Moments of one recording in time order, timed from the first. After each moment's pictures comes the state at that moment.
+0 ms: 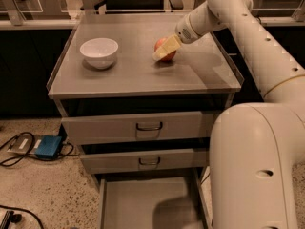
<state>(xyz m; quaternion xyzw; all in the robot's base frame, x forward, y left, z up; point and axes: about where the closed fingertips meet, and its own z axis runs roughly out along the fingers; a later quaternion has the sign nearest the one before) 0.821 -0.070 0.860 -0.46 0.79 0.15 0.38</state>
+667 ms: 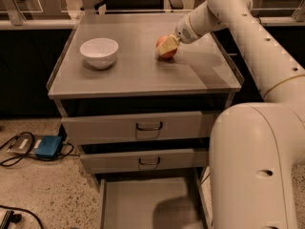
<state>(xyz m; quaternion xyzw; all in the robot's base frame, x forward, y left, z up) 0.821 -0.070 0.860 -0.46 0.79 0.15 0.38</state>
